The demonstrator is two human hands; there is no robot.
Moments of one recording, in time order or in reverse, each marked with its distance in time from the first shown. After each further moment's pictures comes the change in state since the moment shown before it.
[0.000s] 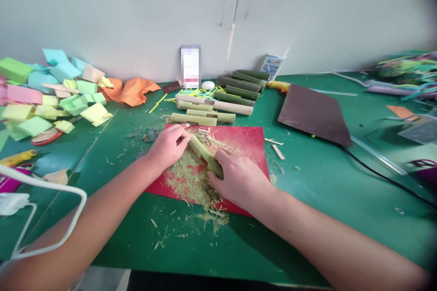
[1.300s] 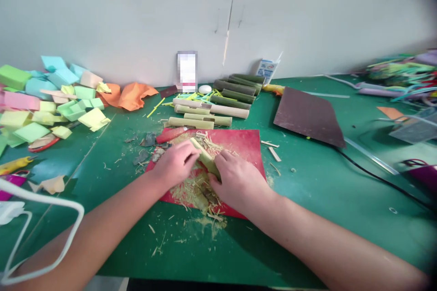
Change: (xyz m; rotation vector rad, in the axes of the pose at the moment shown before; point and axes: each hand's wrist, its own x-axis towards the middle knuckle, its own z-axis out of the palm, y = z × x) left_hand -0.002 0.008 0.007 -0.033 -0.055 0.041; right_hand -0.002 -0.004 -0.006 -0.123 0.001 -0.037
